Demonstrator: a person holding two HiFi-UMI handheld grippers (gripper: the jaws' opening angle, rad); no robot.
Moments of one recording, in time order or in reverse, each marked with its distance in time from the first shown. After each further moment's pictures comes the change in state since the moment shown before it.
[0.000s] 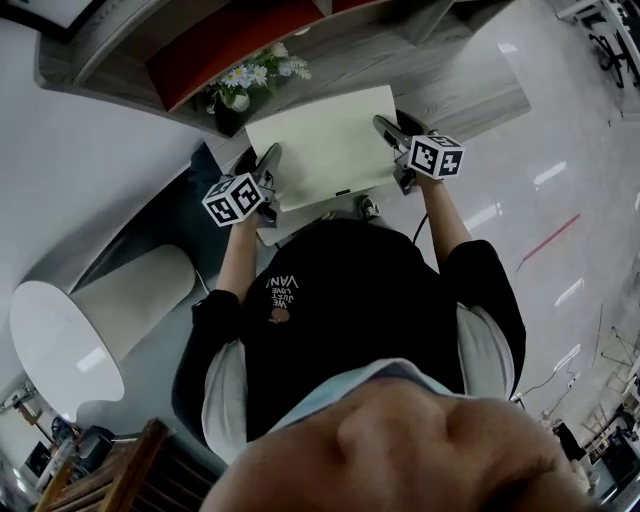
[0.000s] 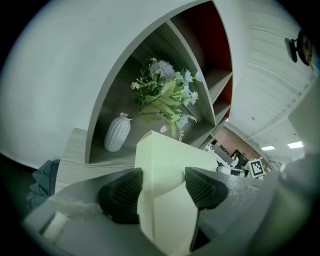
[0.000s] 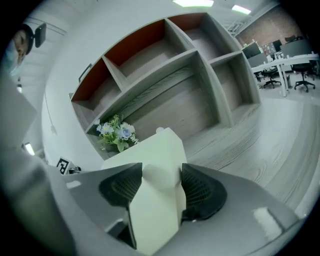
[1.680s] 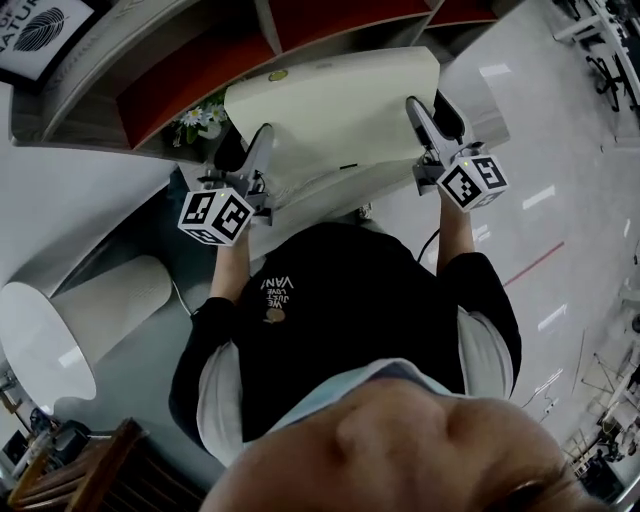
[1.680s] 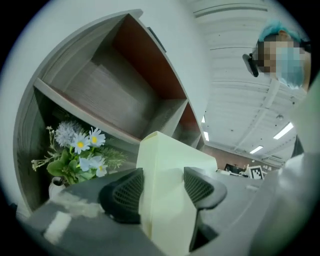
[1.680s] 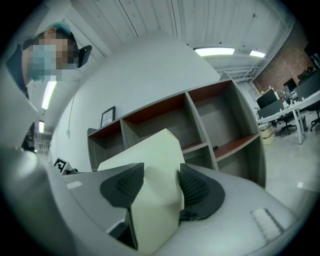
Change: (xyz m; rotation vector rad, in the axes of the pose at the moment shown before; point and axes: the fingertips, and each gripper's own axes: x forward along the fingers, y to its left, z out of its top) left arm 0.016 -0.197 0.134 0.211 -0.407 -0.158; right arm -0.128 0.000 0.222 -0.285 -0.428 0.104
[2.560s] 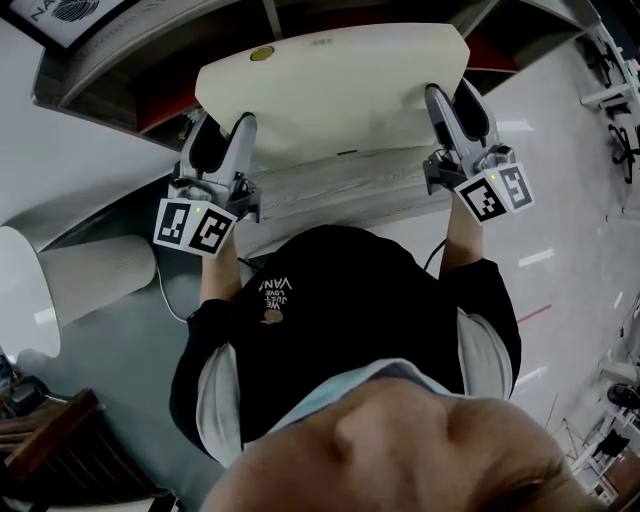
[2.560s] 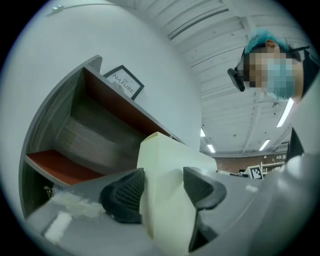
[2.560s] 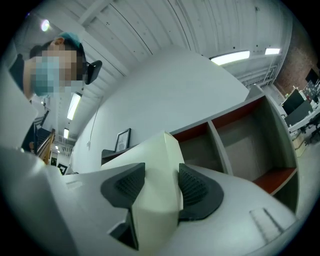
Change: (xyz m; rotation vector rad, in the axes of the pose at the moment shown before) left arm -0.008 -0.052 0.102 0.157 -0.292 0.082; right arm 0.038 0.017 0.114 -0.080 -0.159 0.257
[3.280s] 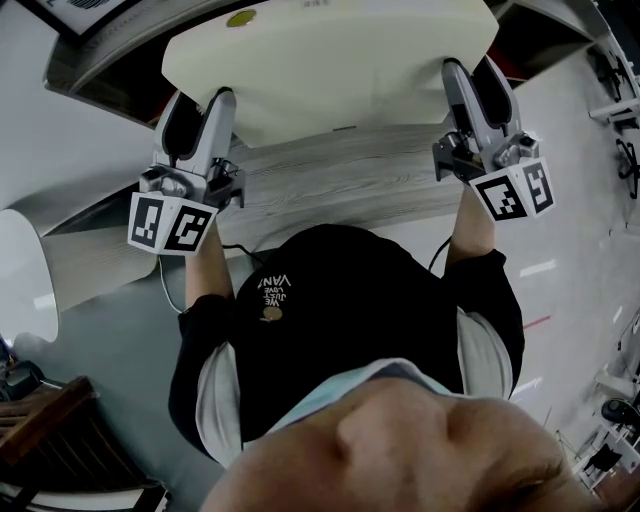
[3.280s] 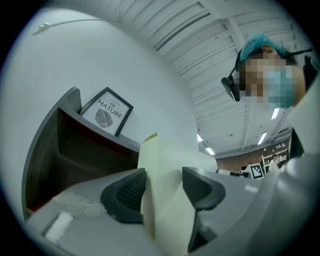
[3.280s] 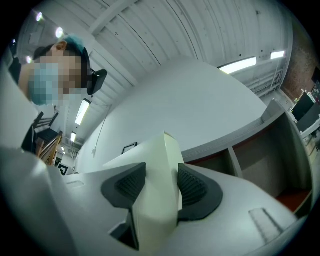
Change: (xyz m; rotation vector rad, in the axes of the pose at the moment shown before) left arm 0.000 -0.005 0.078 0.126 -0.110 -0.010; right arm 0.032 0.028 0.058 -0.049 -0.116 0.084
